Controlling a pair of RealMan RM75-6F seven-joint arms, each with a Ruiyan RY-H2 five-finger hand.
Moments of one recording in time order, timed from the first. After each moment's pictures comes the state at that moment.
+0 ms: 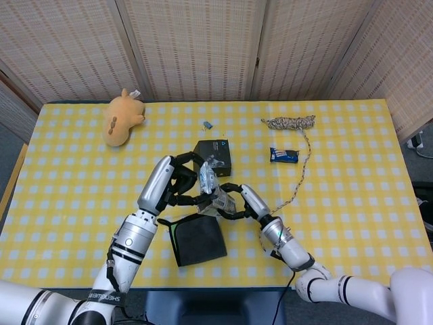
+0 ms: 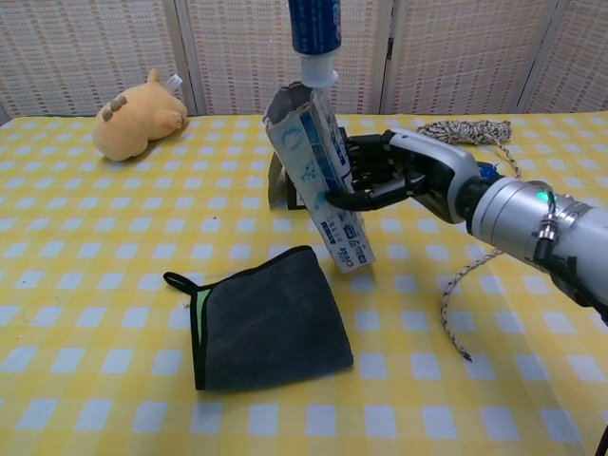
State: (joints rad) left arm -0.97 -1.38 -0.62 -2.35 0.54 1.45 0.19; right arm 0.69 -1.70 0.23 -1.36 -1.35 0.90 0.72
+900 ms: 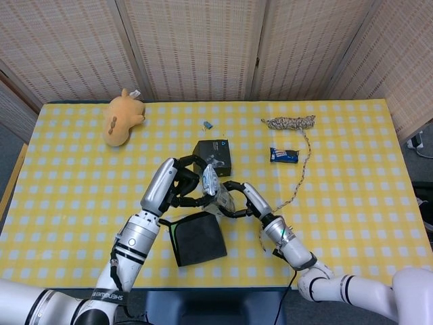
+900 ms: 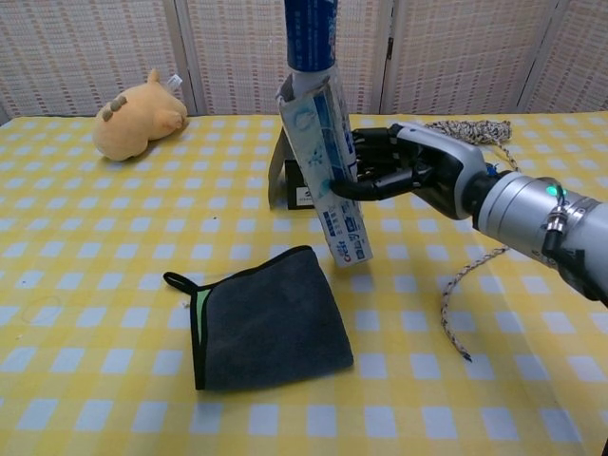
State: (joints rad) left arm -0.97 -1.40 -0.60 -2.32 0.55 1.44 0.18; right arm 0.69 -1.69 0.23 -1.36 -1.37 0.91 0.83
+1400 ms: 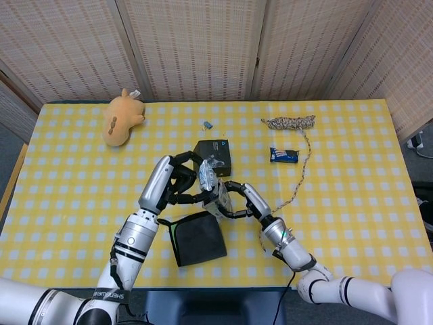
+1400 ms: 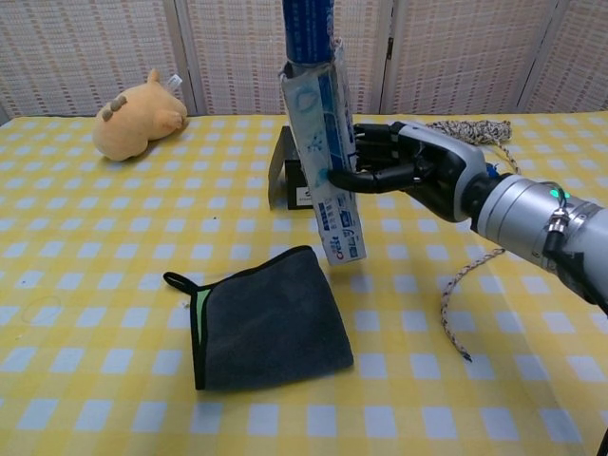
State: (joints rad) left arm -0.96 -1.43 -0.61 -2.31 0.56 1.47 0.18; right arm 0.68 -1.70 0.23 -1.35 -1.41 0.94 0.96
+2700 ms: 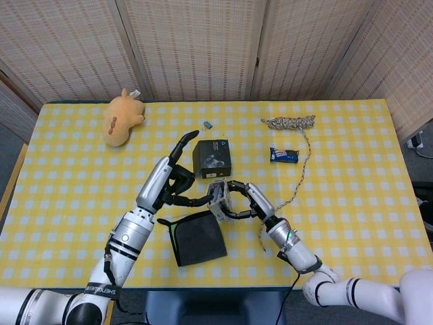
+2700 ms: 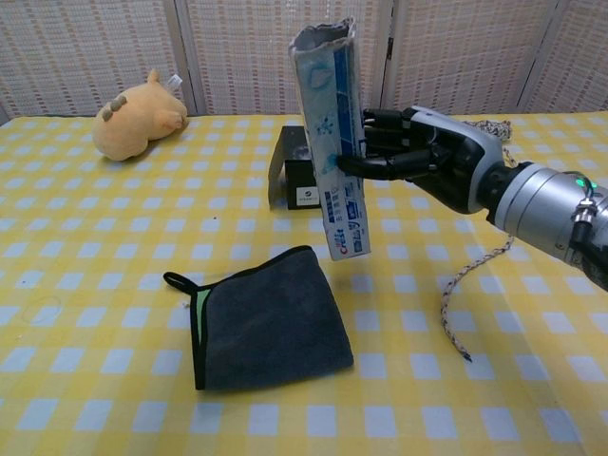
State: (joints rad) left arm -0.89 -1.35 -0.58 -2.29 0.62 1.30 0.09; right arm 0.67 -1.64 0.21 -1.42 -1.43 0.98 1.01
